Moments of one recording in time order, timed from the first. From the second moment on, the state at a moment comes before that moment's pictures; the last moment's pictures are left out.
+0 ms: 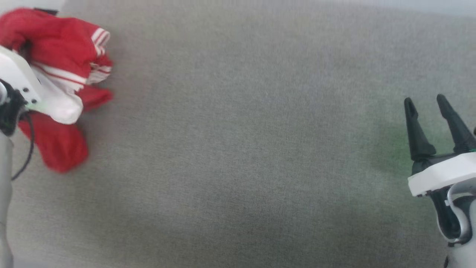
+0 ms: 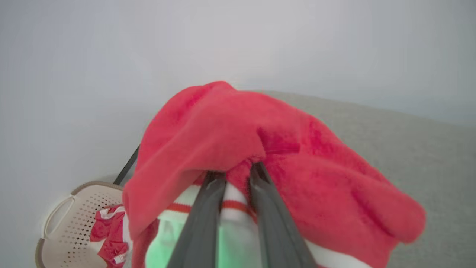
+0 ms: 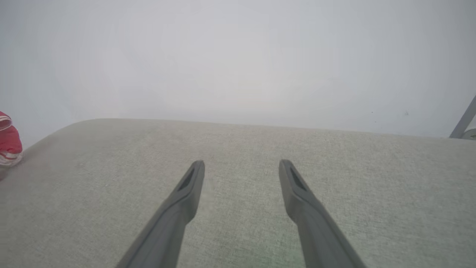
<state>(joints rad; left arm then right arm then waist) -1.01 0.48 -0.09 1.01 -0.48 -0.12 0.14 -0.25 -0.27 -0.05 0.02 0.37 0.13 -0.02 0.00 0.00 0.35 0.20</state>
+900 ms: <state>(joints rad) -0.77 0.59 -0.12 -0.03 -0.54 0.06 0.66 -0.23 -0.16 -0.09 0.10 0.35 0.13 -0.10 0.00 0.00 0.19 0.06</state>
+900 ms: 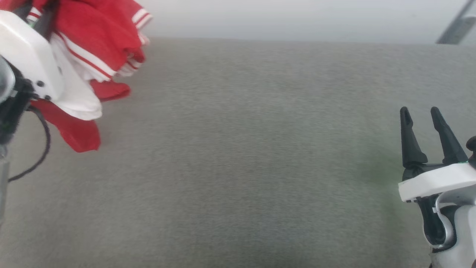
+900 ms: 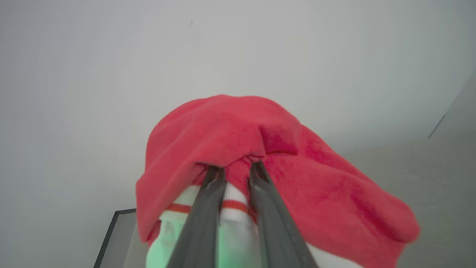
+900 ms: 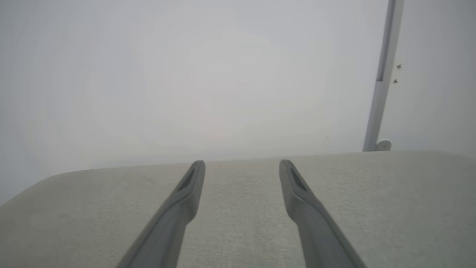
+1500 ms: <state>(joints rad) -0.75 0.44 -0.35 -0.22 -0.53 0.08 0.80 -0.23 -0.12 -0.14 0.16 0.36 0.13 -0.17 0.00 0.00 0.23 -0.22</state>
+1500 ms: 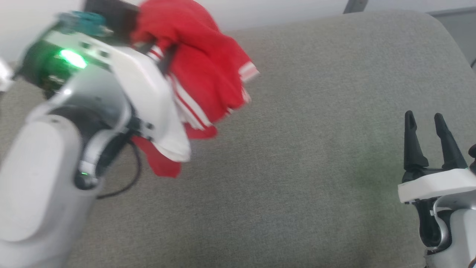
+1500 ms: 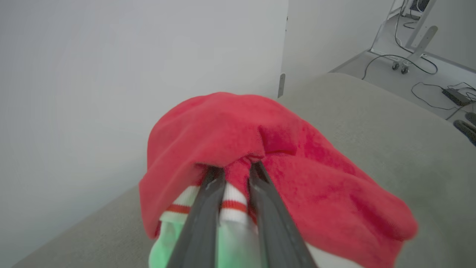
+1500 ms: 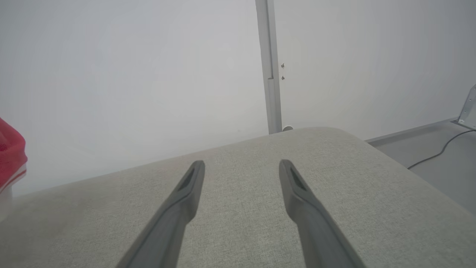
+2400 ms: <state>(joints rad) -0.65 0.31 -0.60 0.32 -0.52 -0.04 0.77 -0.29 -0.11 0.00 0.26 0.42 0.13 -0.21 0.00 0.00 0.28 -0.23</state>
